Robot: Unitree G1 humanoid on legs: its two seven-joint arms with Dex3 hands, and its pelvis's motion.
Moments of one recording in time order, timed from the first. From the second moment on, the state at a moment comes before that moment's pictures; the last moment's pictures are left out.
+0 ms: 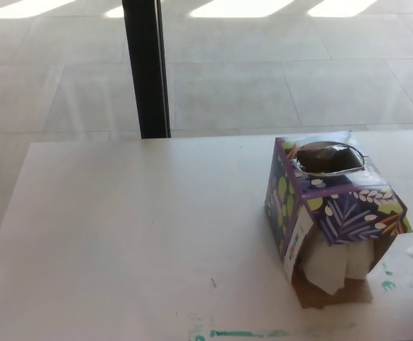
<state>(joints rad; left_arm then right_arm) 0.03 0.66 0.29 1.20 -0.07 -0.12 -0.28 -0.33 -0.88 0.20 0.47 -0.71 -0.17 -0.21</state>
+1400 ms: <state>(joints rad) 0.04 0.67 0.30 1.18 -0.07 -0.12 -0.28 -0.50 -0.98 -0.09 0.18 -0.70 0.13 0.23</state>
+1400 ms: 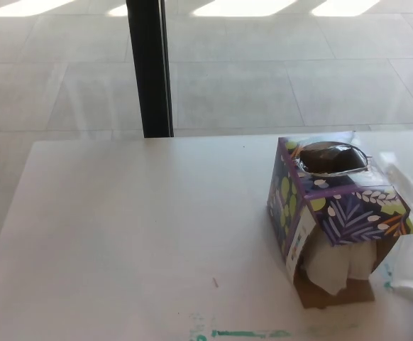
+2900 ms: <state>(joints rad) 0.02 0.67 0.29 1.18 -0.06 -0.12 -0.28 0.02 -0.38 -1.17 0.68 -0.19 -0.05 0.03</state>
